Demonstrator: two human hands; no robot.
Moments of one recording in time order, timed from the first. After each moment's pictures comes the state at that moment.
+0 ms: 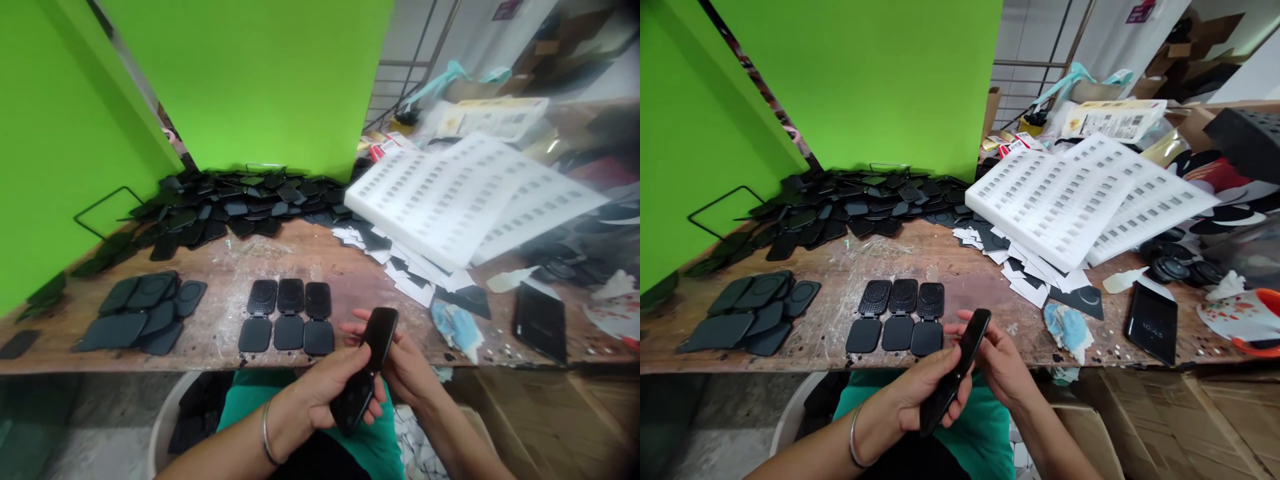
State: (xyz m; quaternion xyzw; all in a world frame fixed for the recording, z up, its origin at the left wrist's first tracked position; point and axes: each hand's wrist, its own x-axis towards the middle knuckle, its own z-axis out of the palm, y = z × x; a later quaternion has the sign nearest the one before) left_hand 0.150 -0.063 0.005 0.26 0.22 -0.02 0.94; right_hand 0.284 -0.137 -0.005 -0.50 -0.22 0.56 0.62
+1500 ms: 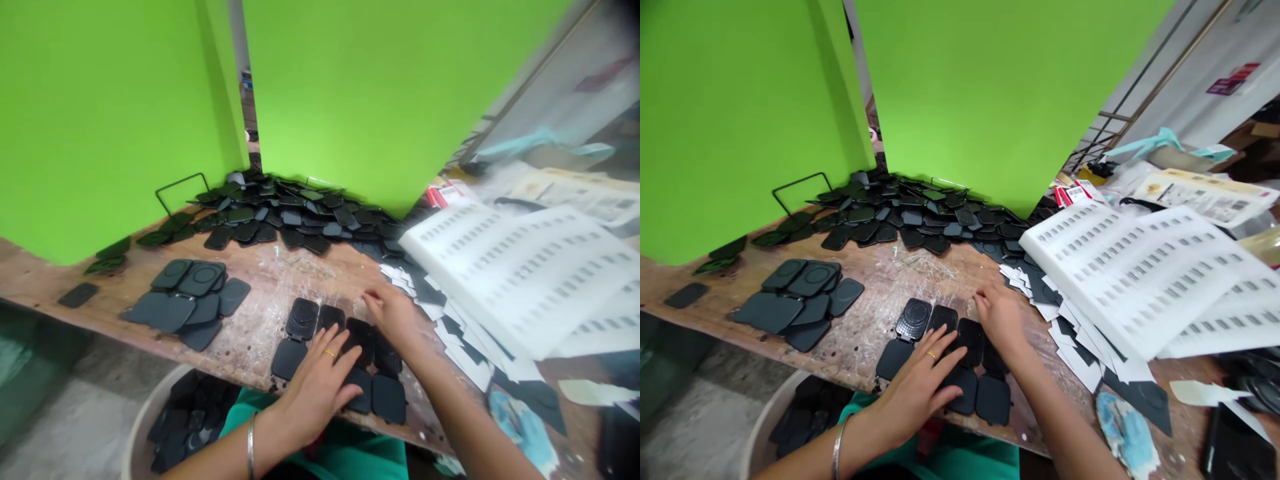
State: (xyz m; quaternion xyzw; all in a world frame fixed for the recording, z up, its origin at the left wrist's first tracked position) left_hand 0.082 -0.004 -0.021 0.91 0.29 0.17 0.25; right_hand 0.305 0.034 -0.014 -0.69 -0.68 0.00 0.25
